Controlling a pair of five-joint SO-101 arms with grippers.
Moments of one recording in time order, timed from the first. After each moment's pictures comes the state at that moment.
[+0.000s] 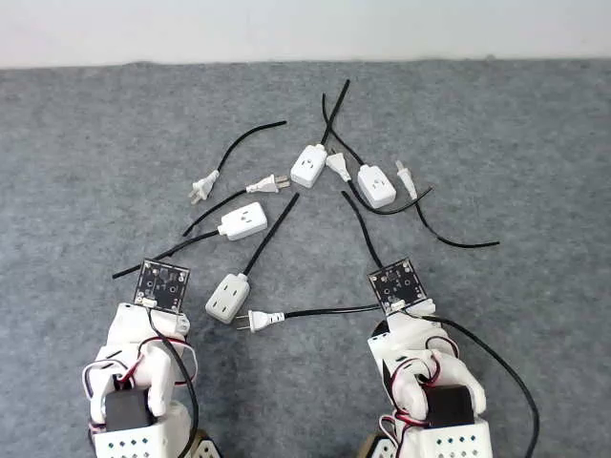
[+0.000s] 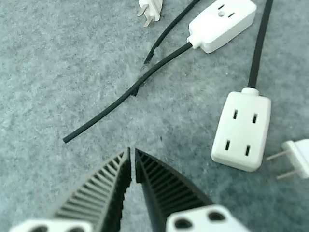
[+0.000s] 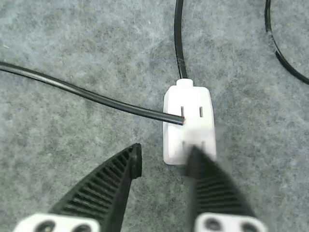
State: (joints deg) left arm -12.3 -103.4 97.0 64.8 -16.5; right arm -9.2 -103.1 95.3 69.5 16.7
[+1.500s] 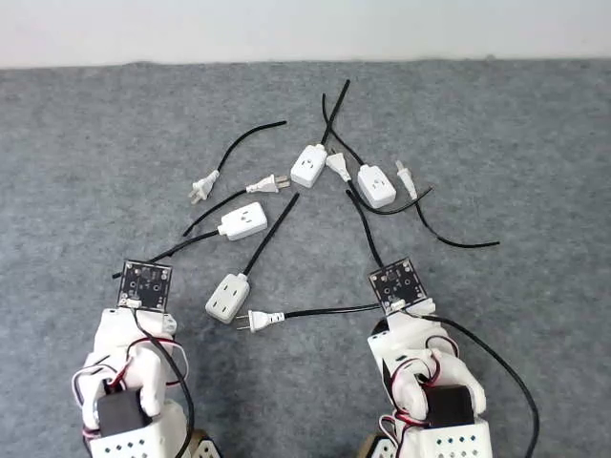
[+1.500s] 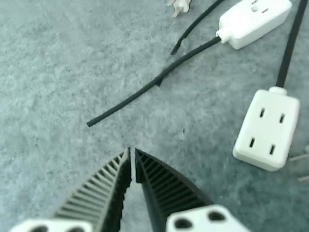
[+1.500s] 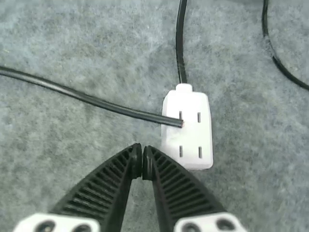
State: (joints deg) left arm -17.9 -103.4 94.8 67.3 -16.5; right arm -9.2 -103.1 95.3 68.0 16.7
